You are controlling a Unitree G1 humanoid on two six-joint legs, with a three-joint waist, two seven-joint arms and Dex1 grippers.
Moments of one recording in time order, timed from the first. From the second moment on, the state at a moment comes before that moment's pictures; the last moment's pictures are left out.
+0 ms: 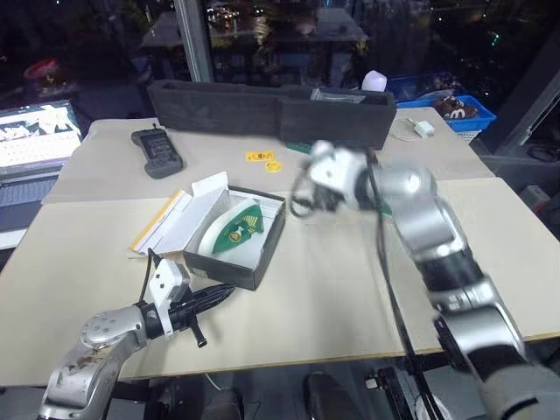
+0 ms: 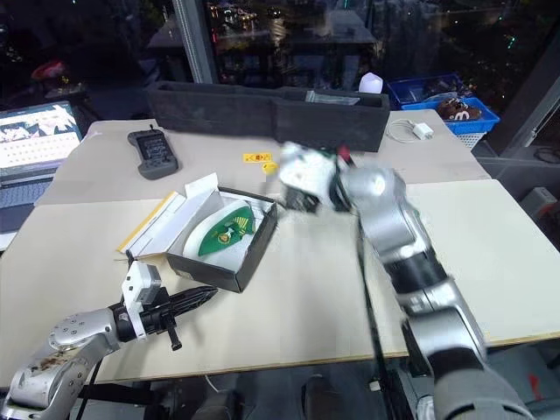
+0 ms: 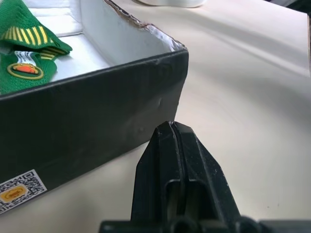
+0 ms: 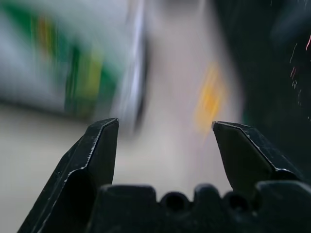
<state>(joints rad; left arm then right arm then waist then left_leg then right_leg) 0.09 0.62 0.12 -0.39 -0.51 0.41 -0.87 -1.10 -0.35 0.28 0.07 -0.17 0.25 0.96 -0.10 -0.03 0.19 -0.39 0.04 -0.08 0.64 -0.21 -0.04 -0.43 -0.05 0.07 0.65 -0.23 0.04</state>
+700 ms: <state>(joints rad) 0.15 0.61 0.13 -0.44 -0.52 0.42 -0.82 -1.40 -0.09 0.74 1.08 -0.61 -0.55 0.71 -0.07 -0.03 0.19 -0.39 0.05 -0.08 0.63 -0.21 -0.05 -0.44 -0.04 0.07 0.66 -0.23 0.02</state>
